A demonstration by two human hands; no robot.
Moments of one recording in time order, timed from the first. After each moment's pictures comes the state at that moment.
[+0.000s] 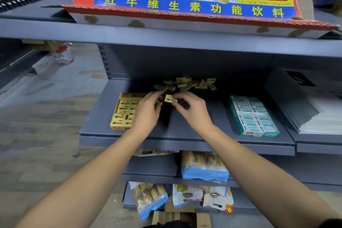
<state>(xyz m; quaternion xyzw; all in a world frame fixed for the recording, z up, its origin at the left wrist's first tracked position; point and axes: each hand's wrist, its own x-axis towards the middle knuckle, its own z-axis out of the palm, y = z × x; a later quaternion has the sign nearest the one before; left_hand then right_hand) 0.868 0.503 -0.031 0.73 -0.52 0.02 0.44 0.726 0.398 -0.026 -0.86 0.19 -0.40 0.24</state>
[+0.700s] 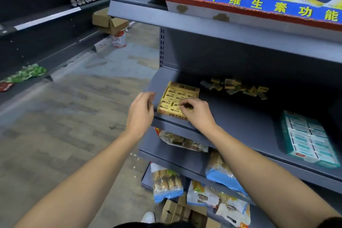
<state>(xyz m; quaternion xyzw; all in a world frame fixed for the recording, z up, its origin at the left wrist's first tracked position) 0.923 0.633 -0.049 0.82 -0.34 0.11 0.45 0.809 0.459 -0.049 -0.91 0.16 -0.25 0.30</state>
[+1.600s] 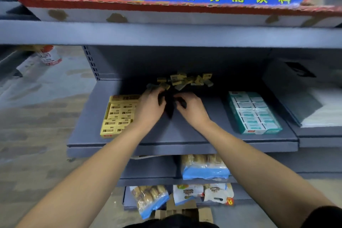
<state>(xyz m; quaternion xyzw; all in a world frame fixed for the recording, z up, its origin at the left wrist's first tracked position) 0.874 0.454 -0.031 0.76 -0.54 0.01 0.36 0.738 0.349 -0.062 -0.88 0.31 -0.29 0.22</state>
